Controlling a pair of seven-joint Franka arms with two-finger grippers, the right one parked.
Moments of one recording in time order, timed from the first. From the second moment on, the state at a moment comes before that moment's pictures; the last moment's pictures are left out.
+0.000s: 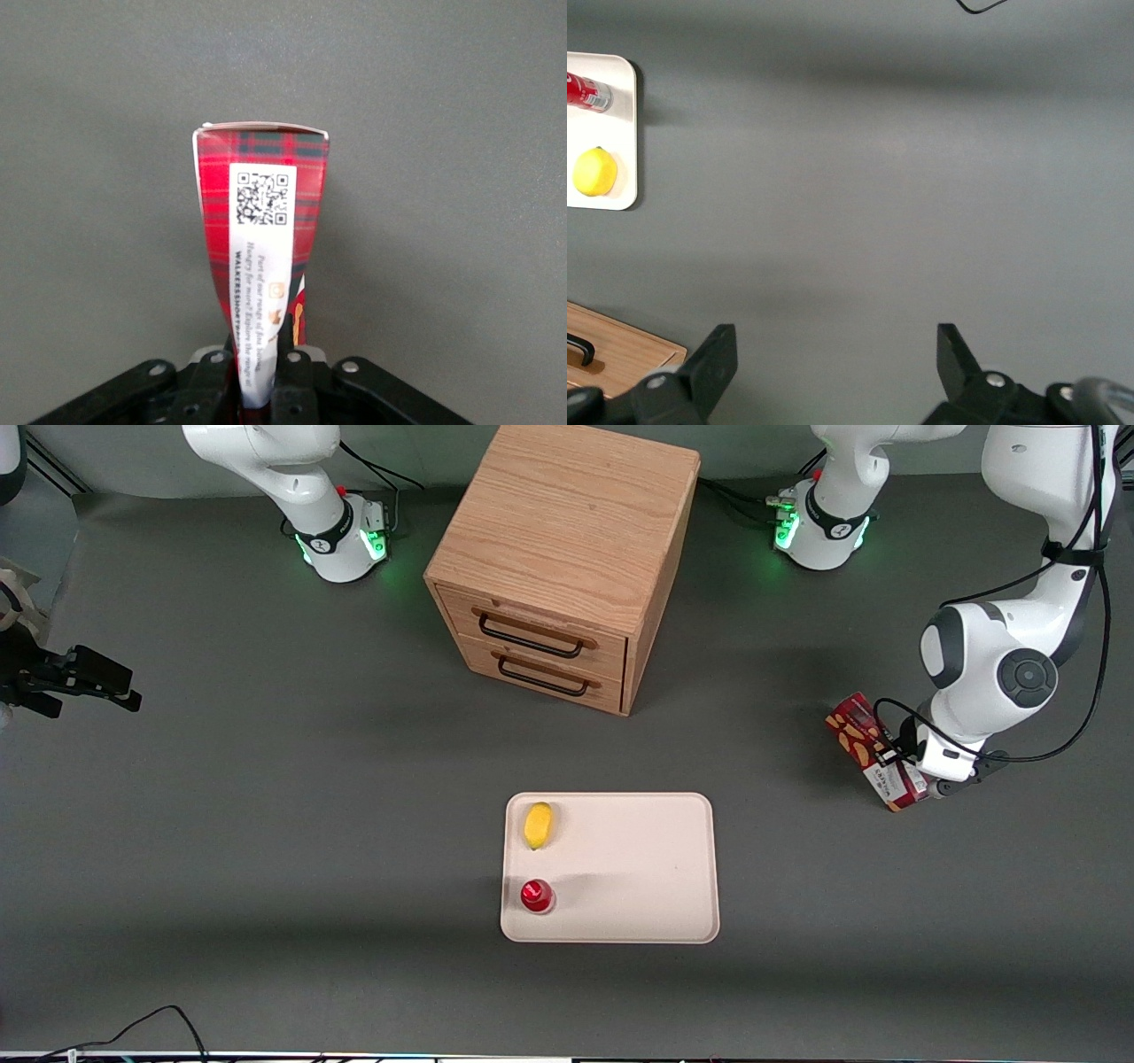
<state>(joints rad) -0.03 0.25 0.08 -2.30 -0.01 2.50 -0.41</state>
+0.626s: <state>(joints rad) -0.03 0.16 0.09 -2.05 0.05 2.05 -0.41</state>
